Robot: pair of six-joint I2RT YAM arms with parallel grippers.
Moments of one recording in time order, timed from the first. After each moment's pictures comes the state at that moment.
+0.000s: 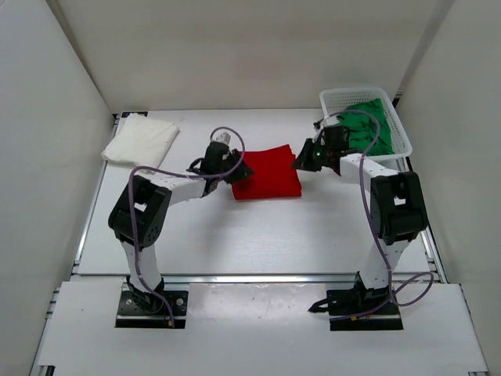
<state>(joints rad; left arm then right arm) -0.48 1.86 1.12 0.19 0.14 -0.80 0.18 1.84 1.23 -0.12 -0.44 0.44</state>
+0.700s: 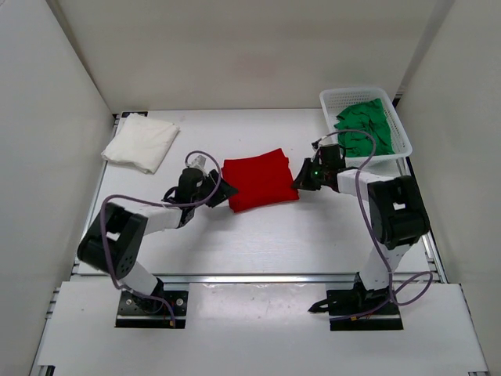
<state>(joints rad) -0.43 1.58 0.62 0.42 0.23 -0.90 0.22 1.80 0.98 0.00 -0.40 0.47</state>
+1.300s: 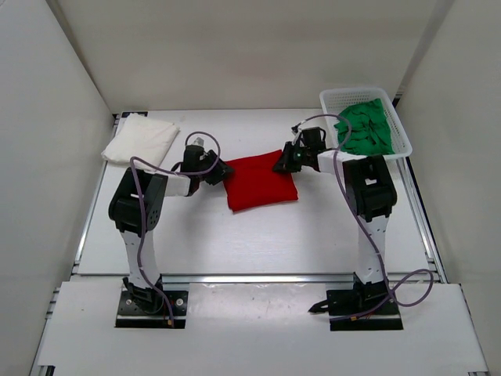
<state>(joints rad) -0.30 1.98 1.01 0.38 0.25 -0.90 0.27 2.15 1.40 -0.02 -0.49 0.45</state>
